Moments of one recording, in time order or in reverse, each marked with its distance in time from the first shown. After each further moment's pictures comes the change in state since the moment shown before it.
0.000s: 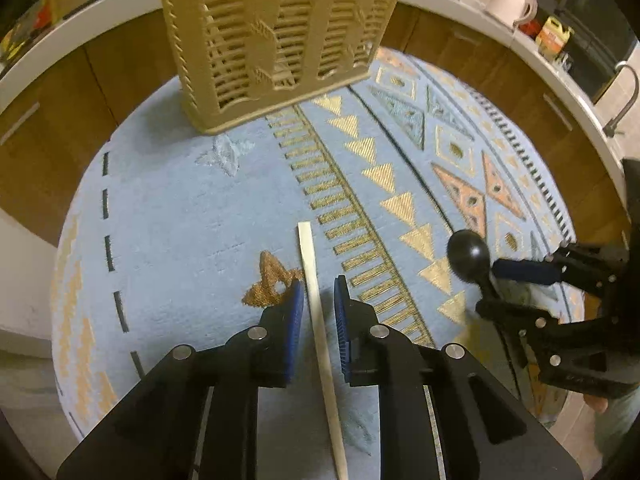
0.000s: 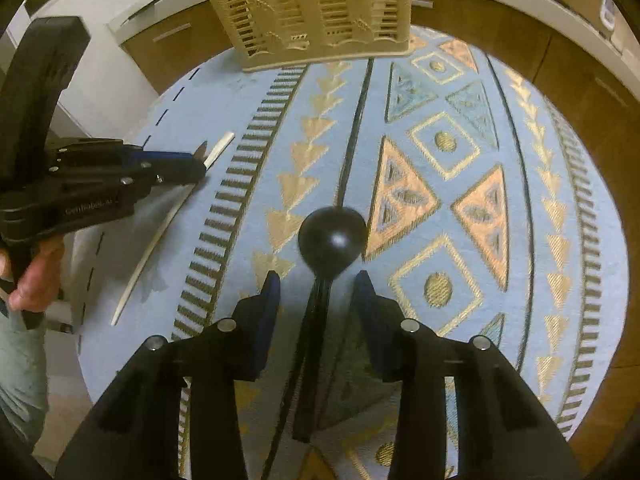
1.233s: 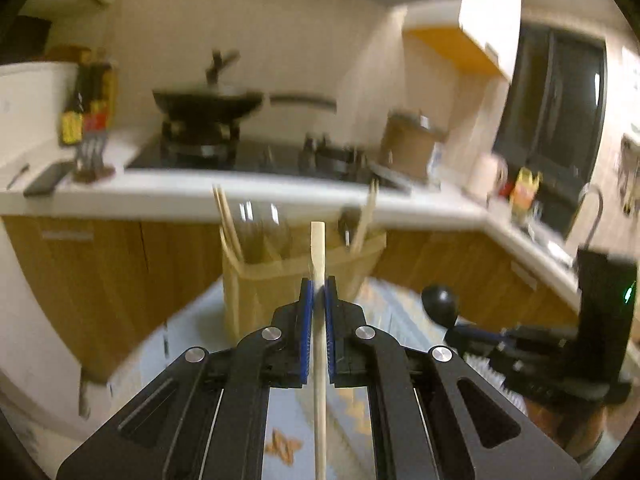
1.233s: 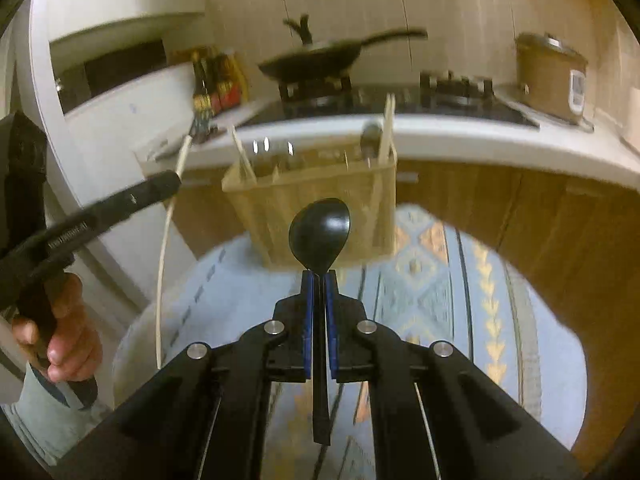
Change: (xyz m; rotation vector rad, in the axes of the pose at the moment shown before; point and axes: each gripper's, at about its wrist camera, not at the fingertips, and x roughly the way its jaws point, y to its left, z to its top) left arm -0.157 0.007 0.034 -0.121 -0.735 -0.037; right arm -0.102 -0.002 0.080 0.023 -0.522 0.030
